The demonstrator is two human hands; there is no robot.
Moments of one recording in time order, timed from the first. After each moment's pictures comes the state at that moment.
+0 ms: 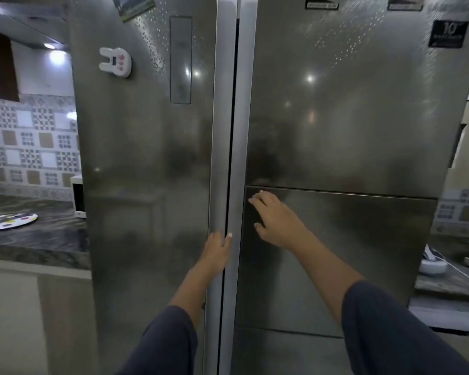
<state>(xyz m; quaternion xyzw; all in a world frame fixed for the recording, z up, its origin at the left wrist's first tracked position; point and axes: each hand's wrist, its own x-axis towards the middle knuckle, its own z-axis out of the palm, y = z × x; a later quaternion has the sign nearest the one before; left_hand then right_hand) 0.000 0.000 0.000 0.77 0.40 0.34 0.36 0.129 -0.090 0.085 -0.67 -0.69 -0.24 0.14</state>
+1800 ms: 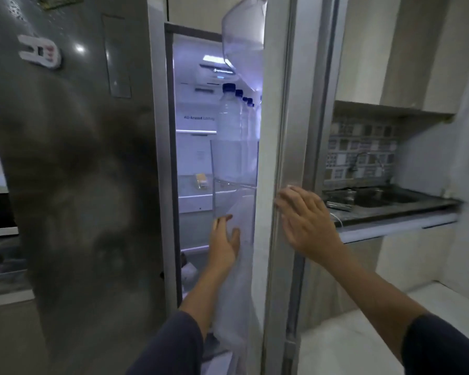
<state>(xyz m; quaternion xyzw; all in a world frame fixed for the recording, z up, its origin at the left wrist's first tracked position) -0.026 -0.163 -0.008 0.78 0.16 0.44 0.42 0.051 -0.338 0.062 -0.67 -0.50 -0.54 0.11</state>
